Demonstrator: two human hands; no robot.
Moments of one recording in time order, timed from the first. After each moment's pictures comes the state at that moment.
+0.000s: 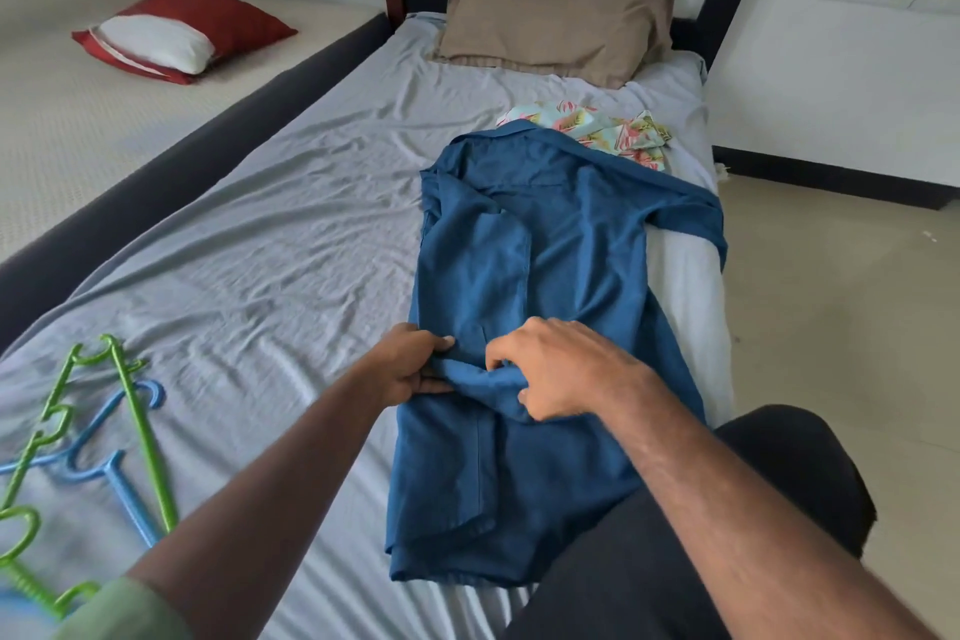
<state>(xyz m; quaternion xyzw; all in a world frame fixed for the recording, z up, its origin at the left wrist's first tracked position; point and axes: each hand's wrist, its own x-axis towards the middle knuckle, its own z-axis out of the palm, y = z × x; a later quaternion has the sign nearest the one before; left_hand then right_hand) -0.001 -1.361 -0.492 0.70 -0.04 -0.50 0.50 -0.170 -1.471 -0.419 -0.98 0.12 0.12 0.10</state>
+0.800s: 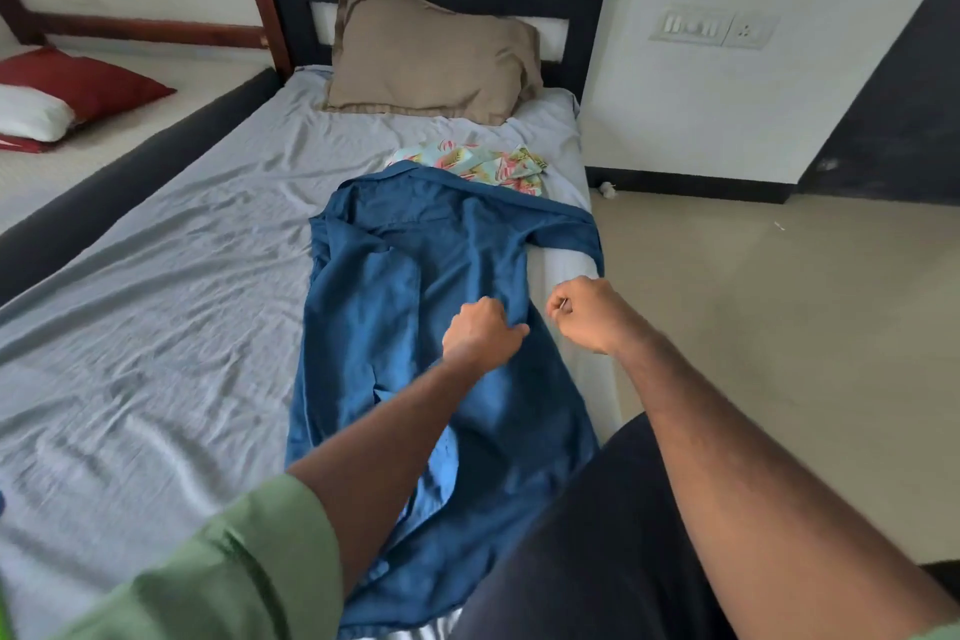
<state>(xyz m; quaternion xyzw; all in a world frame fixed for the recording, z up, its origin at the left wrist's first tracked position) -0.130 -1.530 -0.475 0.85 -0.41 -0.22 0.26 -0.268 -1.626 -0.438 -0.87 0.43 -0.05 0.23</state>
